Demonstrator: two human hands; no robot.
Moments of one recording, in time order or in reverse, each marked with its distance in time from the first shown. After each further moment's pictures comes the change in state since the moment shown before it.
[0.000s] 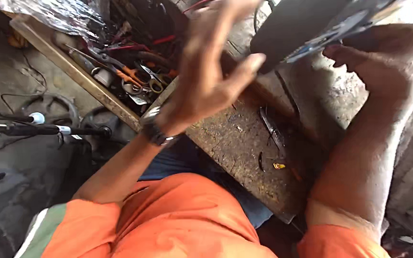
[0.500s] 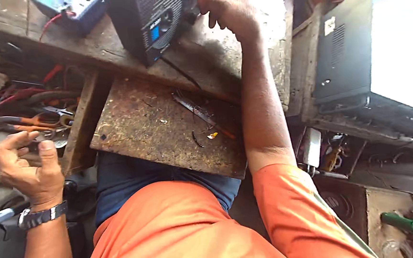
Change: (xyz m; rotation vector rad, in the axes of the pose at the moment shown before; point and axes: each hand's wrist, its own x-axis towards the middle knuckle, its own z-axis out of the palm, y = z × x) left_hand -0.148 -0.097 -0.108 0.424 -0.004 -0.295; right_hand 0.007 0.001 -0.010 0.154 0.047 0.144
